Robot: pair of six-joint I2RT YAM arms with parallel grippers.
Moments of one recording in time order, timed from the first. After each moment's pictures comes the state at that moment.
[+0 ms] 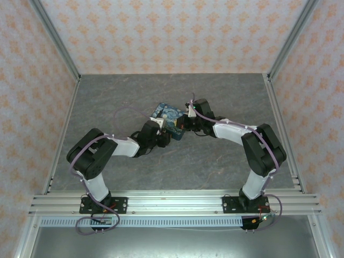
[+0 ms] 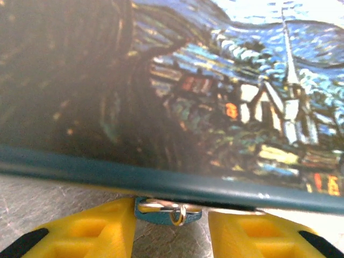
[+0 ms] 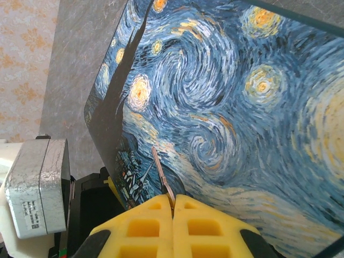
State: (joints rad) left arm -0.56 1.75 0.69 0.34 0.03 -0.42; right arm 0.52 1.75 1.01 0.01 -0.46 0.65
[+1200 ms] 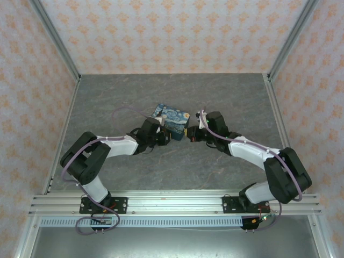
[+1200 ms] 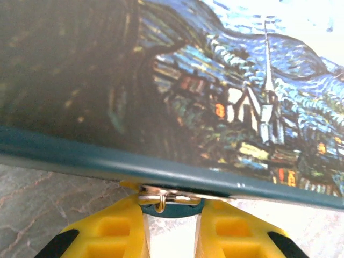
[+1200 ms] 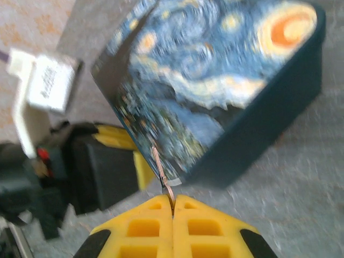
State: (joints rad) left arm -0.57 1.66 0.75 0.14 0.12 -0.64; right arm 0.52 1.39 0.65 0.09 -0.39 0.50
